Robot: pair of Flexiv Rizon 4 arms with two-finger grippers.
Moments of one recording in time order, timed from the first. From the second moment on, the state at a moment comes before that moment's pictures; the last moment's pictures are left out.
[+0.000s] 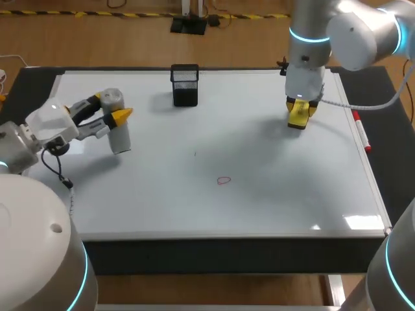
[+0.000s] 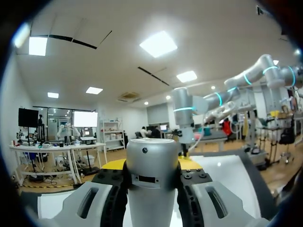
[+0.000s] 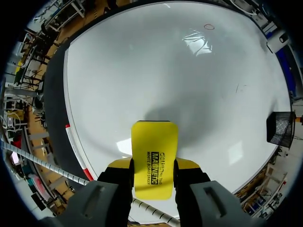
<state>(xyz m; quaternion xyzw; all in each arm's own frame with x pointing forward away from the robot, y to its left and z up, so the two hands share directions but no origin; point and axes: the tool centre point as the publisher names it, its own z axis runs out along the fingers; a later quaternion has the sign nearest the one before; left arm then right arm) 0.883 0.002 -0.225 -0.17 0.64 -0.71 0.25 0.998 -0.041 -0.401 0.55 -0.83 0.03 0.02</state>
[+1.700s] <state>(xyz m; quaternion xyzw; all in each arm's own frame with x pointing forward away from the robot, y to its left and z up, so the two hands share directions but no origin) 0.779 -0.238 -0.243 0.00 0.63 -0.78 0.04 0.998 -0.041 -0.401 0.55 -0.83 0.02 0.02</state>
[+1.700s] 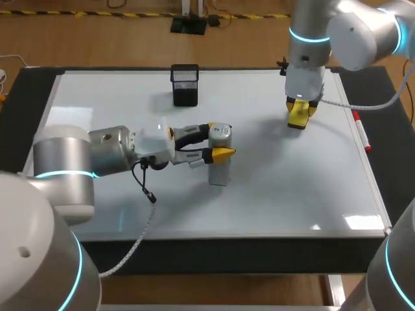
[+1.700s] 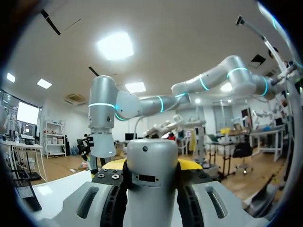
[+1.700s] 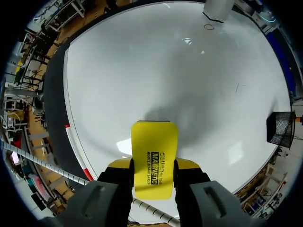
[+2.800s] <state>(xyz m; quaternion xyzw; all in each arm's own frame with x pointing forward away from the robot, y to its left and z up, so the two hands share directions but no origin) 0.789 -0.250 -0.268 0.00 0.66 -0.75 0.03 0.998 -0.041 -0.401 0.55 -0.83 0.02 0.02</state>
